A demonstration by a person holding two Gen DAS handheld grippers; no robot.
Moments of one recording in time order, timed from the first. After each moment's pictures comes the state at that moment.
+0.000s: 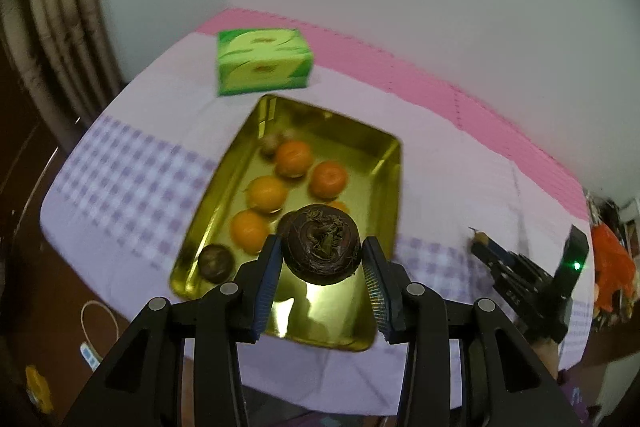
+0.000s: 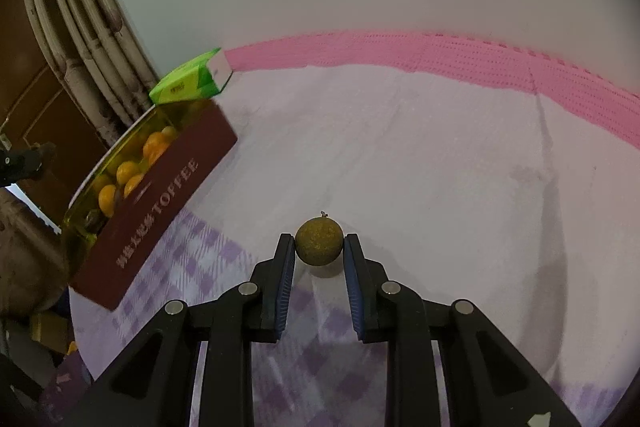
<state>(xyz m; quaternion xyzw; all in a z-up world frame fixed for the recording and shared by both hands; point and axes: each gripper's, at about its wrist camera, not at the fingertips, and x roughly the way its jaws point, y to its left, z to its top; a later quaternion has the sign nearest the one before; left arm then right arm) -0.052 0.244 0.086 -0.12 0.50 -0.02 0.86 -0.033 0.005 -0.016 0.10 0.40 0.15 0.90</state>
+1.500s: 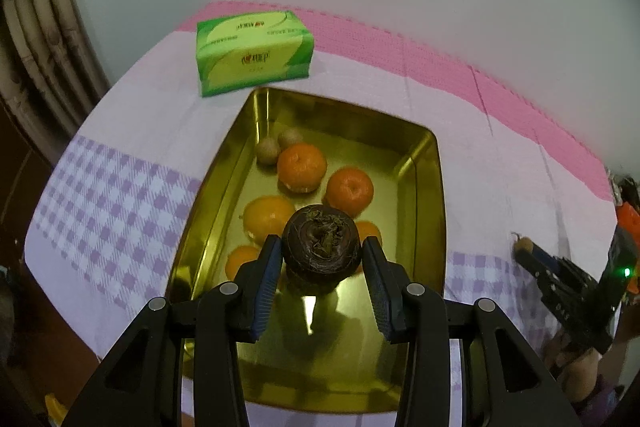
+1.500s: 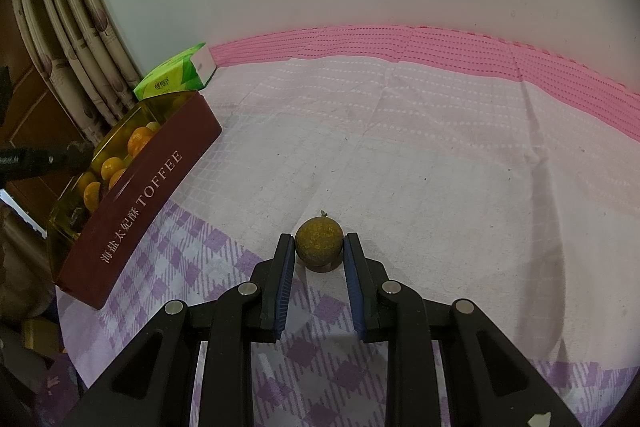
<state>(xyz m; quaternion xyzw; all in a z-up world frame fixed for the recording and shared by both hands) -0.006 0.243 0.033 -0.08 0.51 -0.03 0.86 -0.038 0.002 -0.022 0.10 0.40 0.12 0.90</state>
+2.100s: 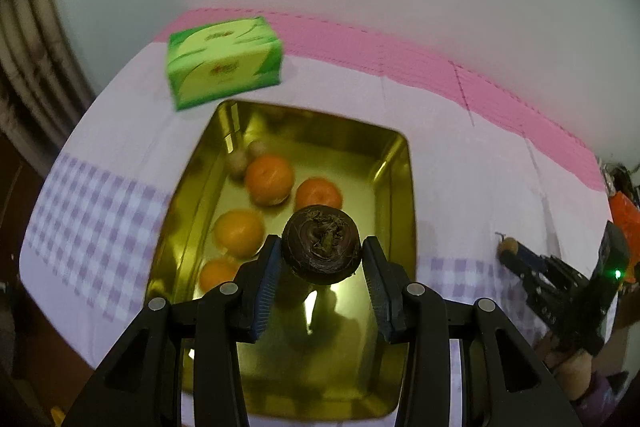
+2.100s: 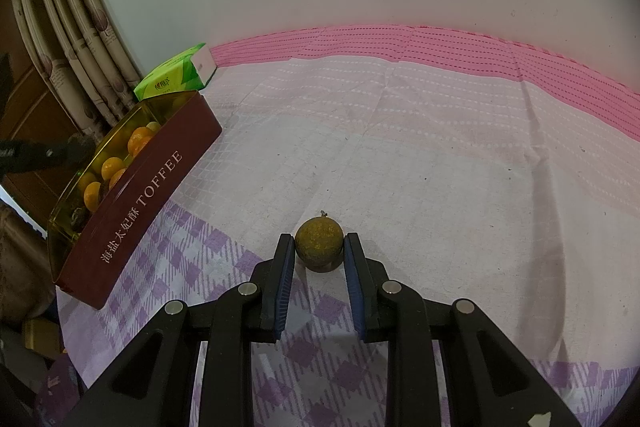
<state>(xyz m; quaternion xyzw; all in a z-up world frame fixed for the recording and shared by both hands) 0.012 0.217 0.038 -0.06 0.51 -0.06 0.86 -0.037 0.002 -0.022 0.10 0.40 0.12 0.90</state>
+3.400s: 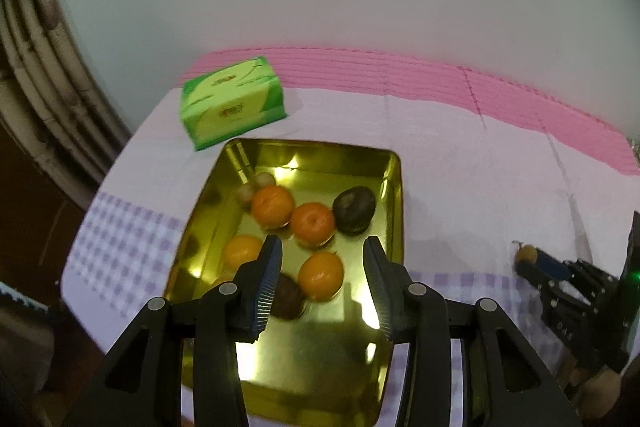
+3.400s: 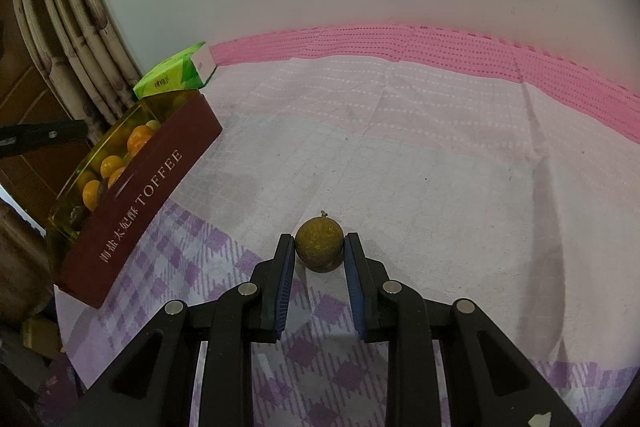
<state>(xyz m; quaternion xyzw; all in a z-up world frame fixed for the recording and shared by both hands) -0.010 0.174 0.055 0.02 0.46 0.01 0.89 -0.038 0.005 -0.021 0.10 0.40 0.12 0.90</state>
